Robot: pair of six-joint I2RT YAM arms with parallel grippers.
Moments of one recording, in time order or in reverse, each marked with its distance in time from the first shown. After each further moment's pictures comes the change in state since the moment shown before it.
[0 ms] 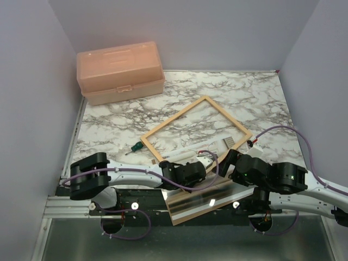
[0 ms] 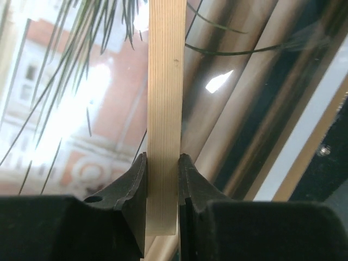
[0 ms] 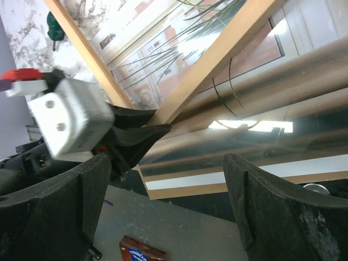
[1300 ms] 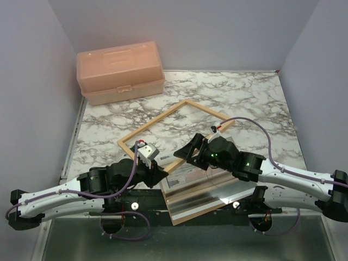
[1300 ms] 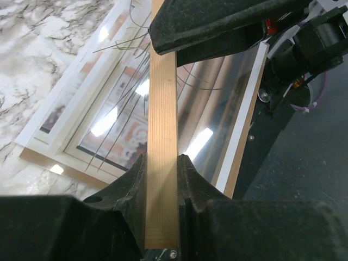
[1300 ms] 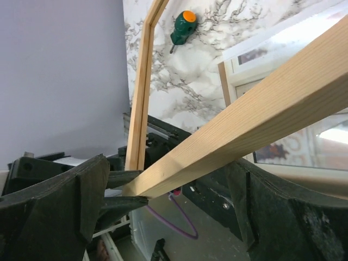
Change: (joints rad) left arm 0.074 -1.041 -0.259 -0.214 -0.021 0.031; right arm -0.123 0.379 -0.055 0.828 -0.231 -0.109
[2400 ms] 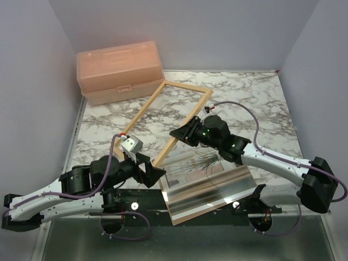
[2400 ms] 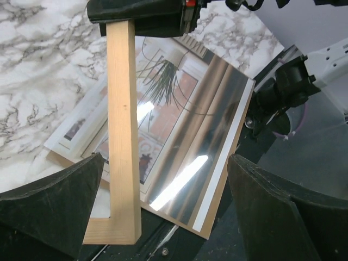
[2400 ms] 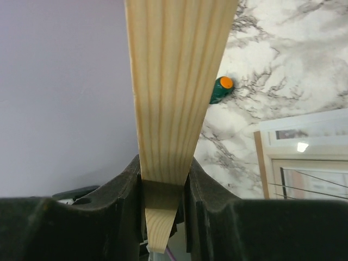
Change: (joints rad) left arm 0.003 -0.090 0.128 -0.162 -0.091 -0.047; right arm -0.232 0.264 0.095 0.305 -0.198 -0.060
